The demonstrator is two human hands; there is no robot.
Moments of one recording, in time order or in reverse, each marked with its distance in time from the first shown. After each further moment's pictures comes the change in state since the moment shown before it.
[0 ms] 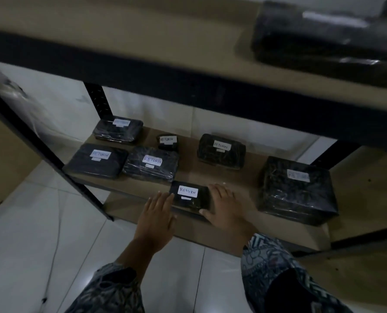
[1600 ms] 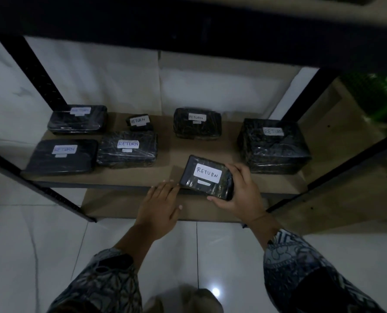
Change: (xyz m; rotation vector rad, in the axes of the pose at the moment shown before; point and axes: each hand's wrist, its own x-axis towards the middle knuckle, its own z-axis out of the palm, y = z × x) left_hand -0.005 -0.008 0.018 0.006 -0.110 0.393; right_hand -0.078 0.023 0.010 0.214 0.599 -0.039
